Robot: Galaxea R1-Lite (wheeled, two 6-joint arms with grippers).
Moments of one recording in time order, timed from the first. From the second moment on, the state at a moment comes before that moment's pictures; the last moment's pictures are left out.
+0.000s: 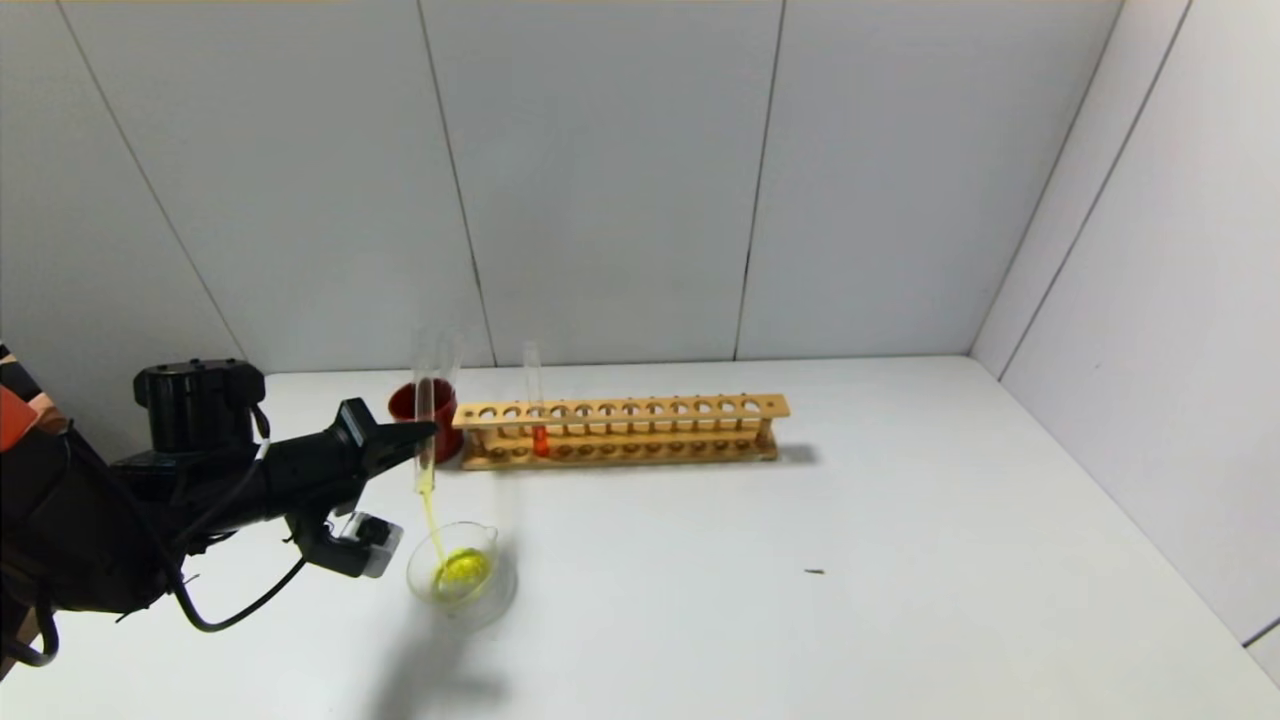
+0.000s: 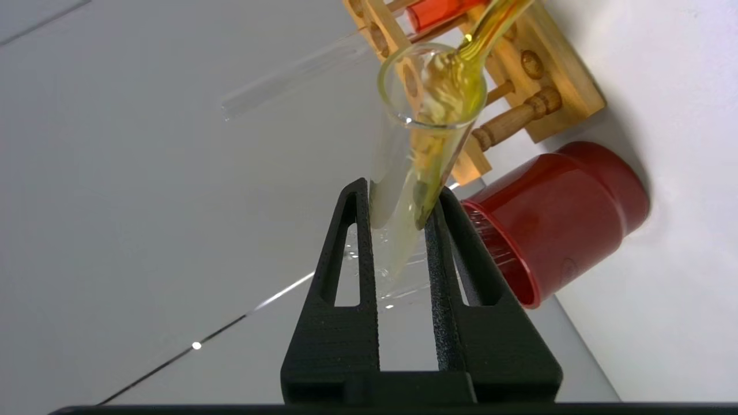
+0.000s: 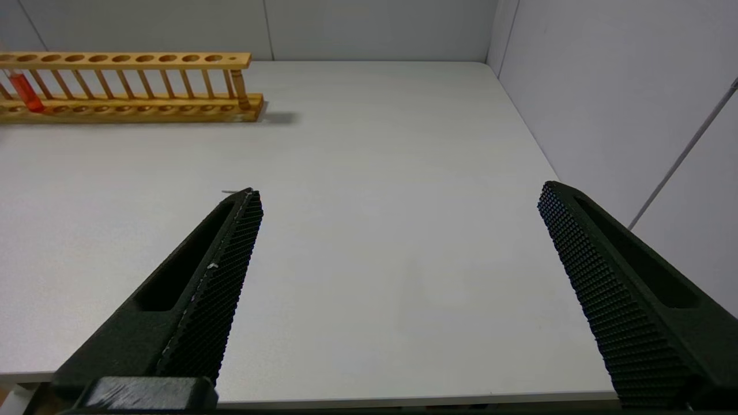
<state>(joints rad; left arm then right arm) 0.01 1.91 -0.59 -0.95 -0.64 2.22 0.00 0.00 0.00 0.00 0.00 0.00</state>
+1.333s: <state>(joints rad) 0.04 1.87 -0.58 -1.11 -0.69 2.29 0.00 0.00 0.00 0.00 0.00 0.00</state>
